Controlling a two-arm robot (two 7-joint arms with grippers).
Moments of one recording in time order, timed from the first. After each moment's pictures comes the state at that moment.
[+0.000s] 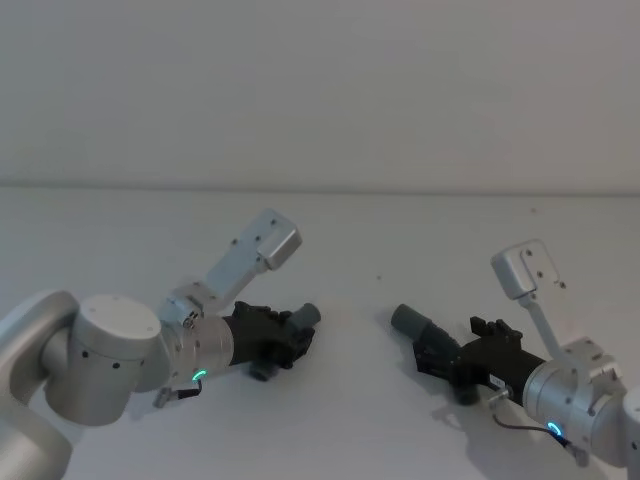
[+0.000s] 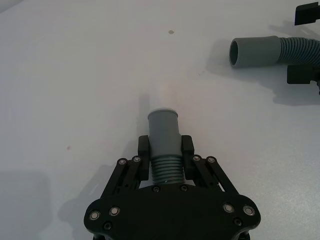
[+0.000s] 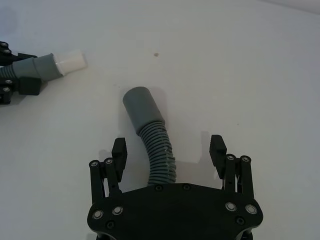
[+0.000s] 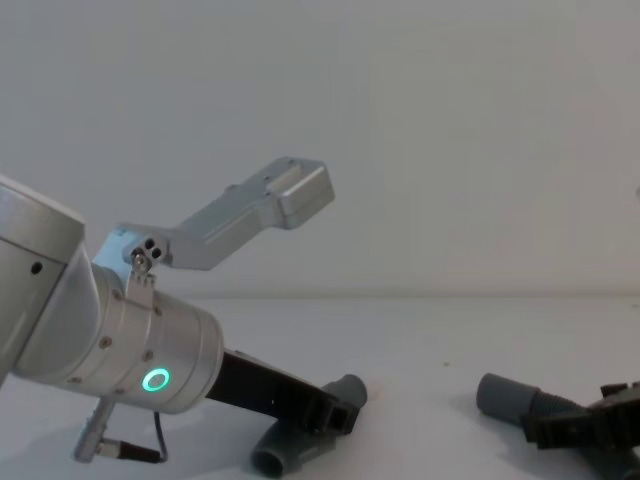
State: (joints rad) left arm -0.41 0.33 0.58 -1.58 -0.28 0.70 -0.31; right arm 0.07 0.39 -0.28 -1.77 0.24 0.62 0.21
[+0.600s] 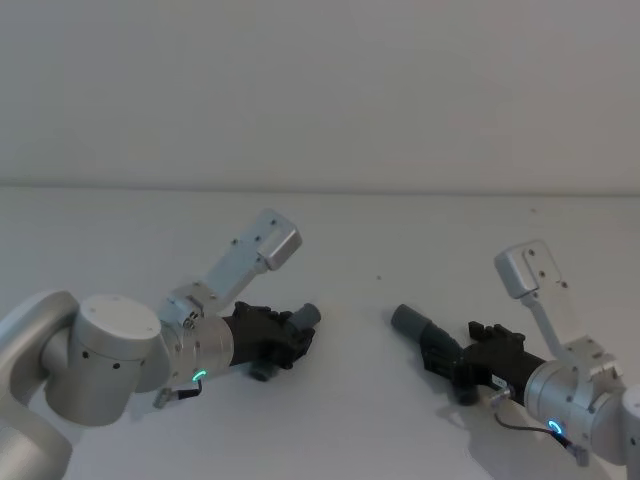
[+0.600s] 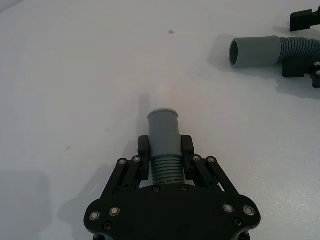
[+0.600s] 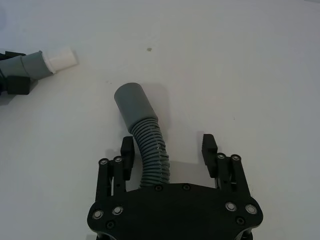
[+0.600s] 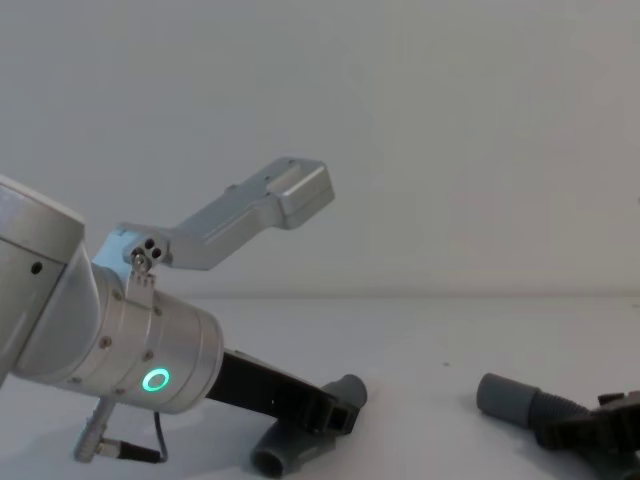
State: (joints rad) left arm -0.41 0.33 0.58 -1.58 -0.28 0.70 -0.31; right arm 0.07 0.37 -0.27 -1.75 0.24 0.65 0.21
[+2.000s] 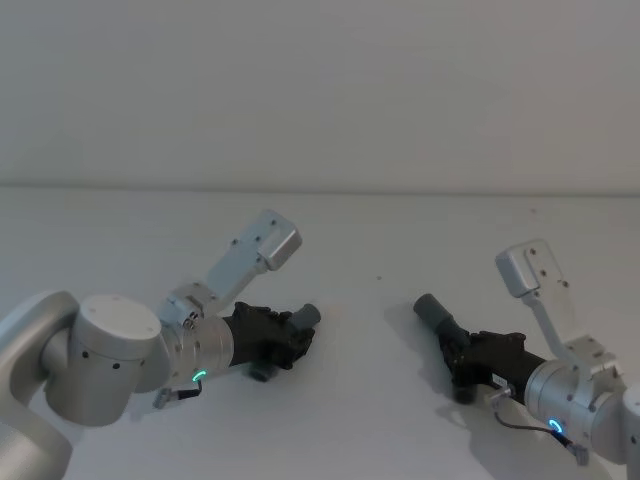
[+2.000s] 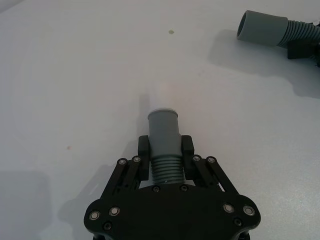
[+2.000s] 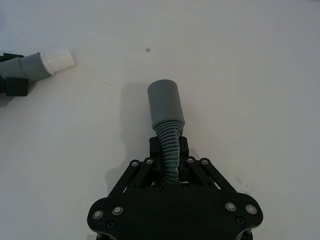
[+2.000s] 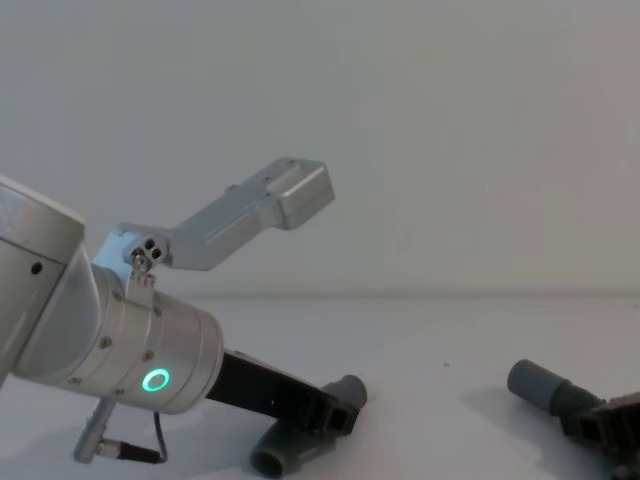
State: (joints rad) left arm -0.41 0.33 0.58 -1.58 -0.28 0.70 -0.31; right arm 0.07 0.36 -0.26 -1.74 0.24 0.65 0.21
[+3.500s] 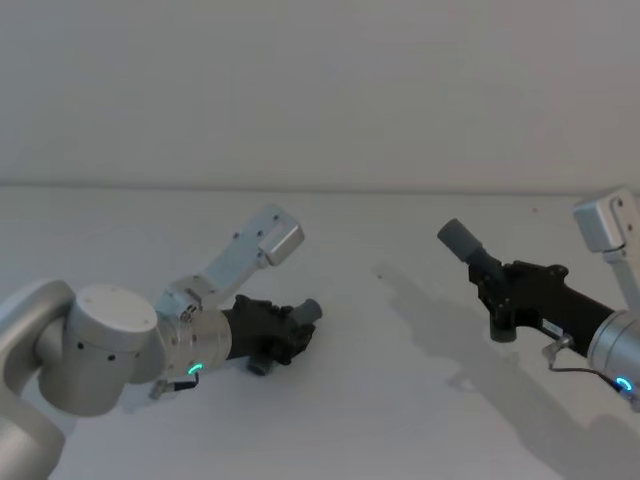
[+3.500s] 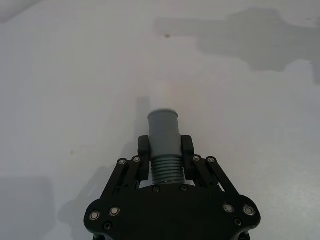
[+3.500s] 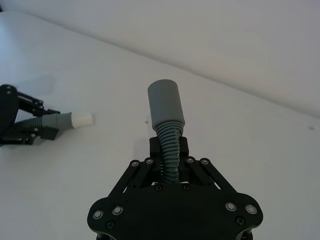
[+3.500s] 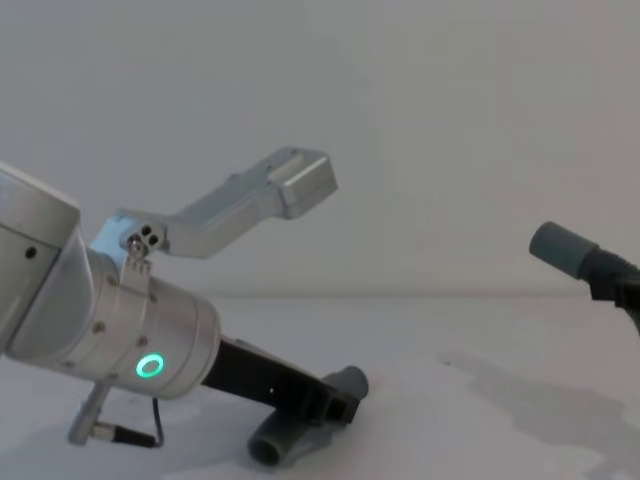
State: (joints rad) left arm -0.43 0.35 0.60 -1.58 -0.27 0.70 -0.35; right arm 0.09 0.48 -0.17 -1.76 0.31 0.38 0.41
